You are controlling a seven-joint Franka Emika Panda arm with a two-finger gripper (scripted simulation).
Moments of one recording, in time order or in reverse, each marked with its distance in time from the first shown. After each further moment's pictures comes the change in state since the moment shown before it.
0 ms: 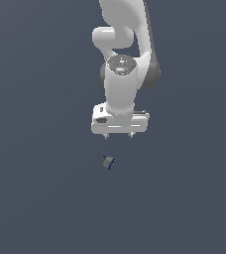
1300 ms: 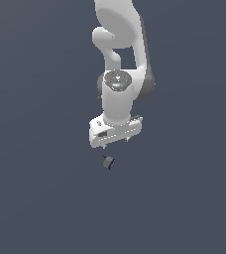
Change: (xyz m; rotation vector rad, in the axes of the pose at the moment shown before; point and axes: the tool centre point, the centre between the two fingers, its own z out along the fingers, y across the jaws) arm 0.013 0.013 0.031 -0.014 -0.012 -0.315
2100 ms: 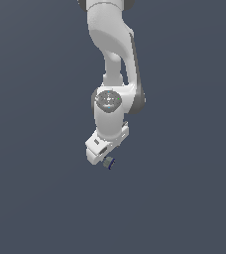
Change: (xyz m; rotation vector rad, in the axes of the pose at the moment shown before) arm 0.005 0.028 0.049 0.005 -0.014 -0.423
